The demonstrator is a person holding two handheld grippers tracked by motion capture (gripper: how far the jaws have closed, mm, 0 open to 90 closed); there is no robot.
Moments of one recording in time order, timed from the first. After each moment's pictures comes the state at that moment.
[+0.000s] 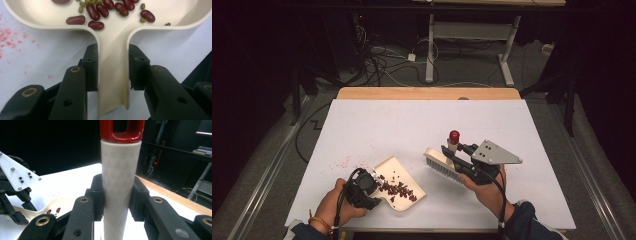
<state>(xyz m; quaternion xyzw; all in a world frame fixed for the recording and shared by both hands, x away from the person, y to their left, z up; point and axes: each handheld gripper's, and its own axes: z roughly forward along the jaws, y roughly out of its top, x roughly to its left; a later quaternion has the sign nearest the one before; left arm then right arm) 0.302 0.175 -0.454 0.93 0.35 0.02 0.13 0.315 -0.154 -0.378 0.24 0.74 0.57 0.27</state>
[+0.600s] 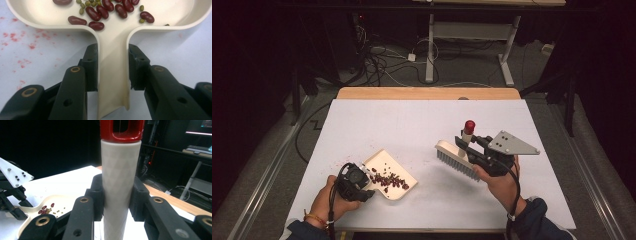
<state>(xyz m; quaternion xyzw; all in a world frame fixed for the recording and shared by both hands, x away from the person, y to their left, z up) 0.316 0.201 -0.459 0.90 0.39 0.04 0.16 0.327 -0.183 -0.363 0.26 0.73 0.57 0.27</state>
